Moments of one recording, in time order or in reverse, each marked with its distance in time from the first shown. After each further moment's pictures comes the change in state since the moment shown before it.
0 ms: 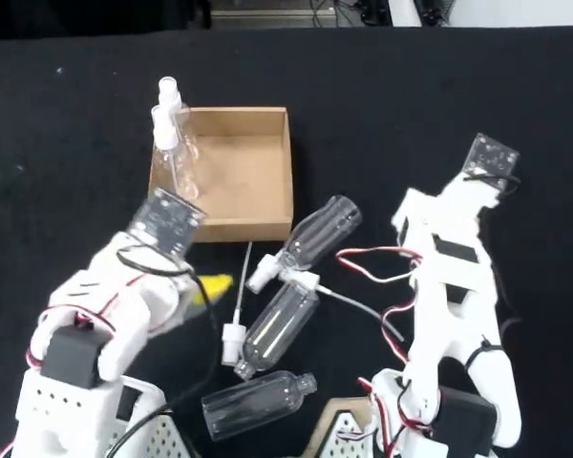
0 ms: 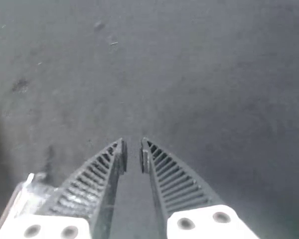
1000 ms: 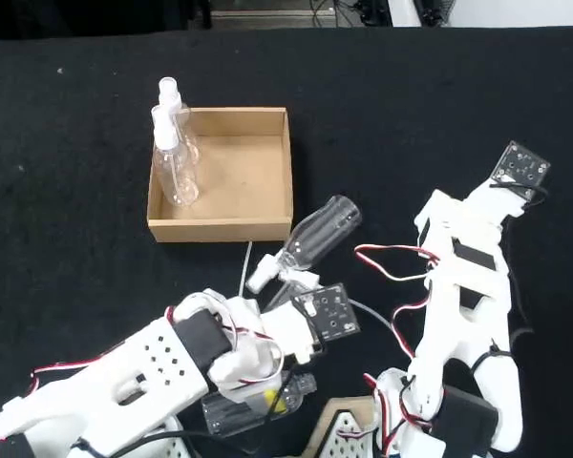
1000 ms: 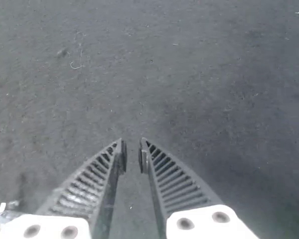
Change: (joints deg) left arm 40.0 28.1 0.0 1.8 1.3; right arm 5.7 0.0 0.0 -1.2 0.0
